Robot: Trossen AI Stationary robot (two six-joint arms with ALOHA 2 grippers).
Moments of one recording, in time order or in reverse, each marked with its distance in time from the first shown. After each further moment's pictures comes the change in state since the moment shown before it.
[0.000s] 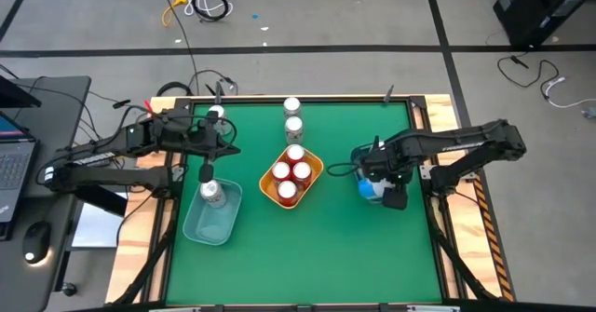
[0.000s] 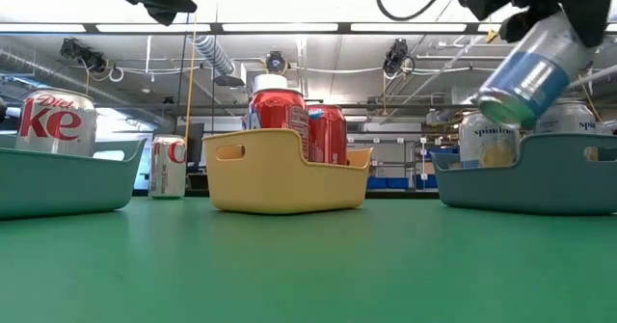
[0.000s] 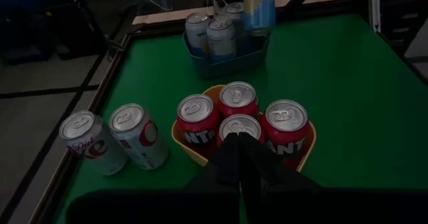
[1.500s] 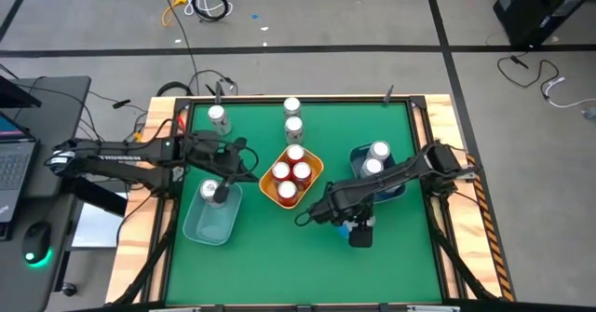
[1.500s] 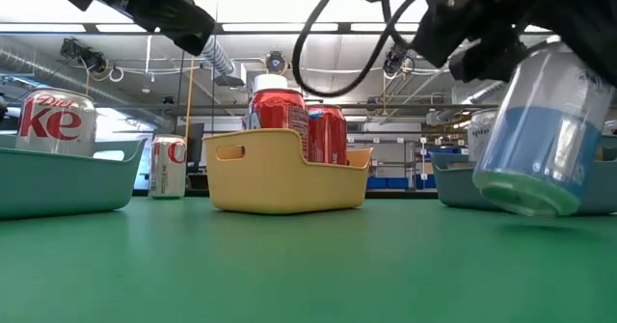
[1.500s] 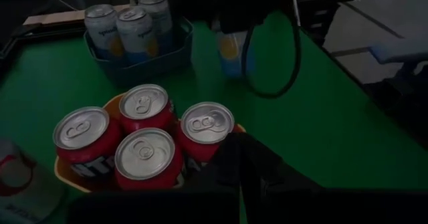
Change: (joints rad) left arm -0.161 0.169 -0.196 0.361 0.136 -0.054; right arm 0.183 0.612 0.330 0.003 -0.161 -0.052
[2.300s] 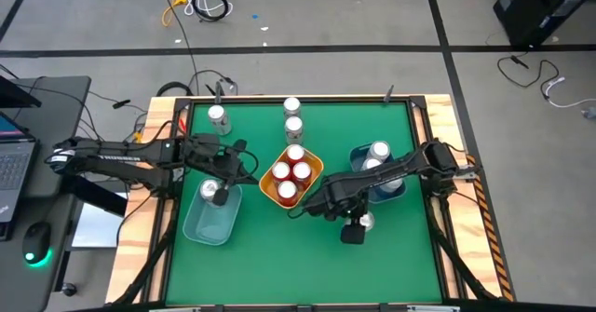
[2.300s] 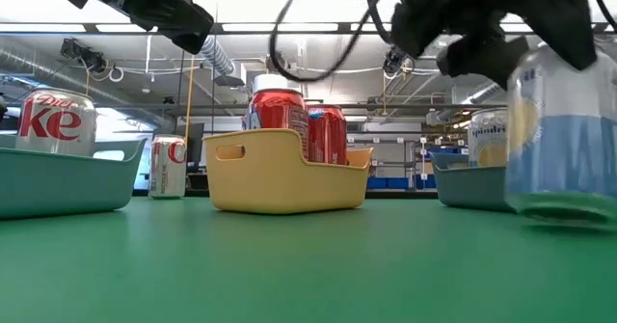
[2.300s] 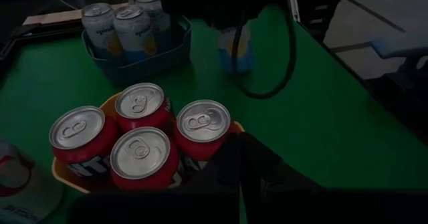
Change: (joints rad) left arm -0.036 0.000 0.000 -0.007 -0.038 0.001; right arm -0.047 0.012 0.070 0.002 -0.047 0.026
